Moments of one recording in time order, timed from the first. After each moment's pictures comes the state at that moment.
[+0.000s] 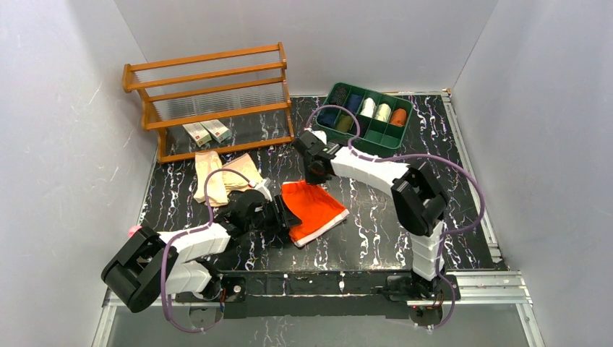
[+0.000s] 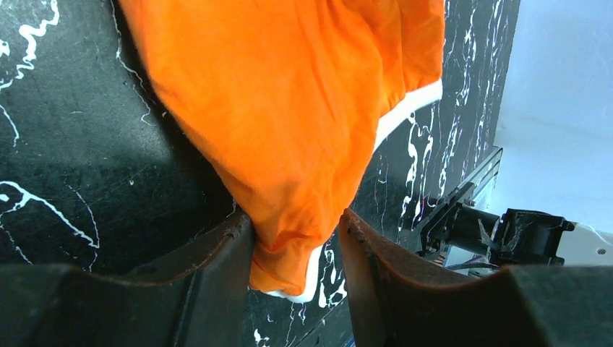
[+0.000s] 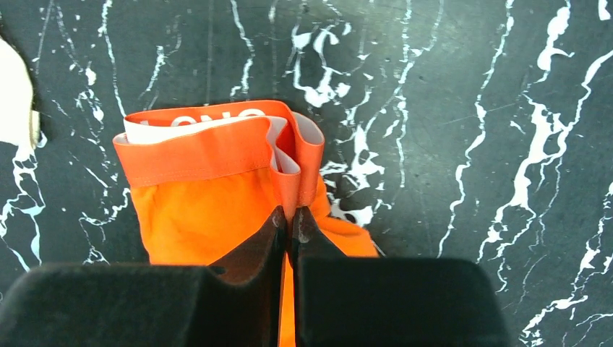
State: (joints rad) left arm -0.67 1.21 0.31 0.28 0.24 -0.94; right arm 0.85 1.95 1.52 -0.69 0.23 0.64
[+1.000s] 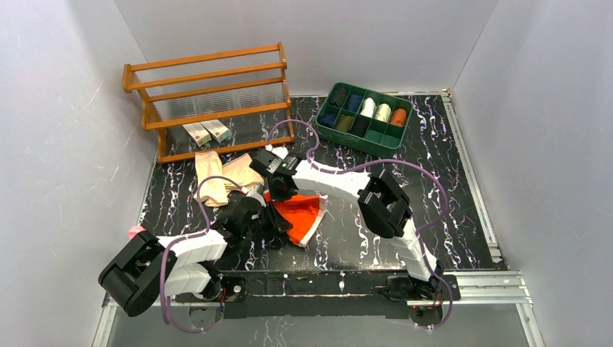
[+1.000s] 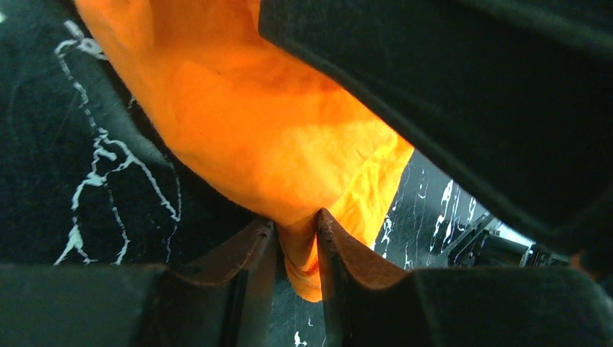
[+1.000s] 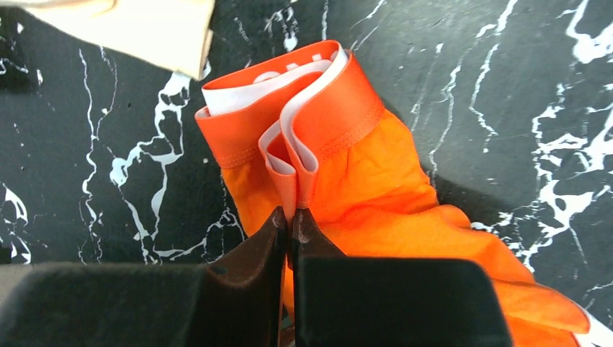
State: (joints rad) left arm -0.67 1.18 0.22 0.31 0.13 -0.97; right arm 1.07 2.20 1.87 -0.85 0.23 0.77
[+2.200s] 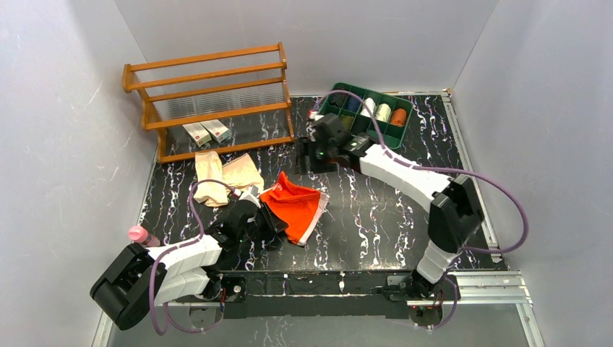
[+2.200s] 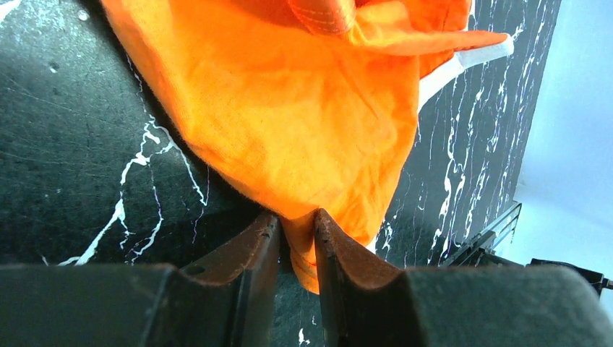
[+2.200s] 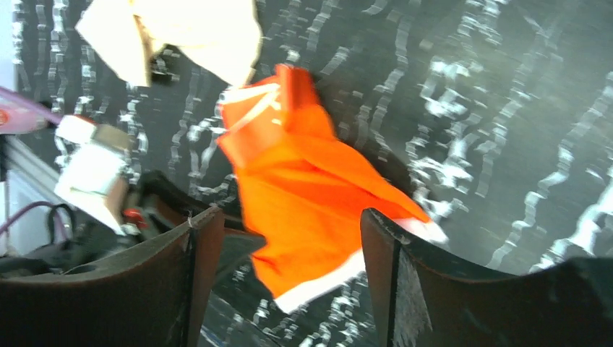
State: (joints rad) left arm -0.67 1.08 0.18 0.25 0.07 -1.00; right arm 0.81 1.74 1.49 -0.55 -0.12 0.56
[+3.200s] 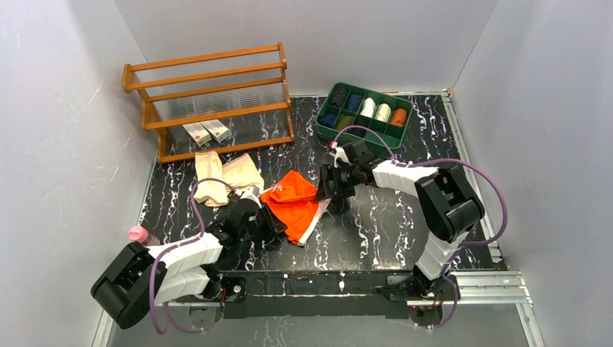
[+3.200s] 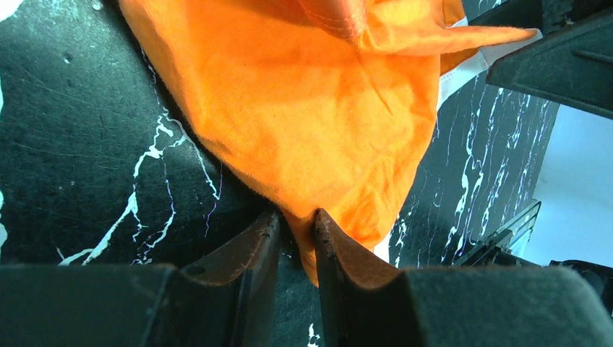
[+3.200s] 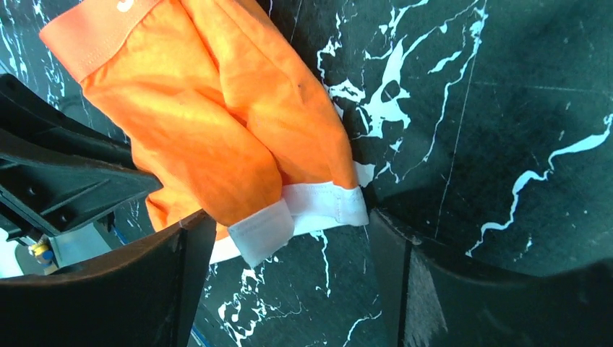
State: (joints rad) left arm -0.67 1.09 0.21 0.19 0.07 -0.98; right arm 0.57 1.76 0.99 -0.23 -0.53 0.37
